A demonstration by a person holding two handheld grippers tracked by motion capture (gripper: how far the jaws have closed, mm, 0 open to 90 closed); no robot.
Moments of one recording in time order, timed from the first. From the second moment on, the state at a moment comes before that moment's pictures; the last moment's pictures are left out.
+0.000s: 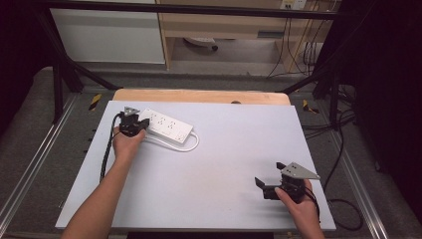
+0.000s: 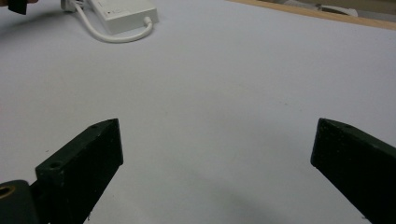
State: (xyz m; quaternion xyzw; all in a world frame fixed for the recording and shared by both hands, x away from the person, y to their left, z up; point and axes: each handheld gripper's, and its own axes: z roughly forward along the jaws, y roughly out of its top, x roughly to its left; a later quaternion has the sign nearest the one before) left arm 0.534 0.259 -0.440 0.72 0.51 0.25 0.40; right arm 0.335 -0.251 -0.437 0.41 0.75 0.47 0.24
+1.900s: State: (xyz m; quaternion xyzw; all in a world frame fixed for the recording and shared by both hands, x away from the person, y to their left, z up) left arm 0.533 0.257 -0.441 0.70 0.51 0.25 0.44; right arm 0.335 -0.253 -0.436 0.41 0.74 0.47 0.24
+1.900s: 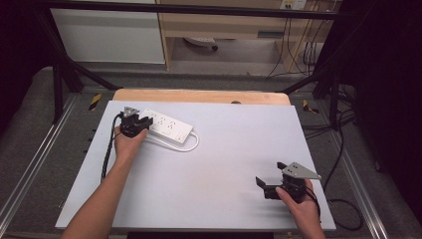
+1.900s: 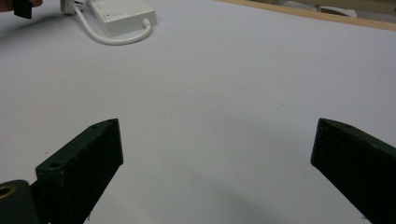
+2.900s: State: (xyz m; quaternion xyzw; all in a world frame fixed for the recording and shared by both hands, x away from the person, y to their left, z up) left arm 0.529 0.241 -0.426 0.70 0.49 0.23 0.47; right arm 0.335 -0.252 -0.436 0.41 0.75 0.47 0.24
